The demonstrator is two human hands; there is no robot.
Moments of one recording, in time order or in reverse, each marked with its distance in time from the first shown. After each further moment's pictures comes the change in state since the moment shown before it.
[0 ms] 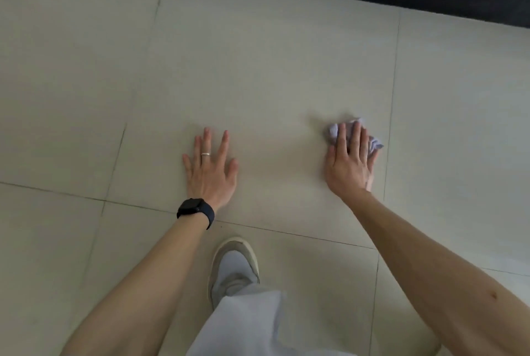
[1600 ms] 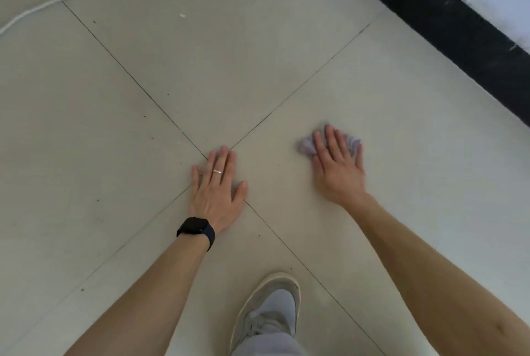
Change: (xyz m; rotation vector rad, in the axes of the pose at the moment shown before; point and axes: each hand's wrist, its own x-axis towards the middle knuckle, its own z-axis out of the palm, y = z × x) left_hand -0.071 -0.167 -0.004 -0.140 0.159 -0.447; right_hand 0.034 -0.252 0.064 -0.321 -0.196 -0.908
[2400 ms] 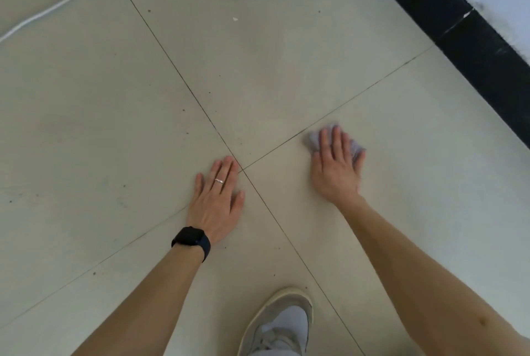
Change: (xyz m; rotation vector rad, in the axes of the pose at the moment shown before) left_hand -0.020 -0.049 -0.004 -0.140 0.035 -0.051; right_hand 0.048 -0.073 -0.002 0.049 -0.054 0.046
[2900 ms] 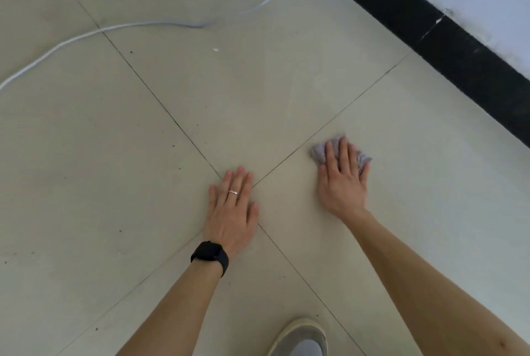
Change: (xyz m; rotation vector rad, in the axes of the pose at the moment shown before) left_hand 0.038 0.028 -0.005 0.056 -0.002 0.074; right_hand 0.011 0.015 -0.004 0.047 0.066 0.115
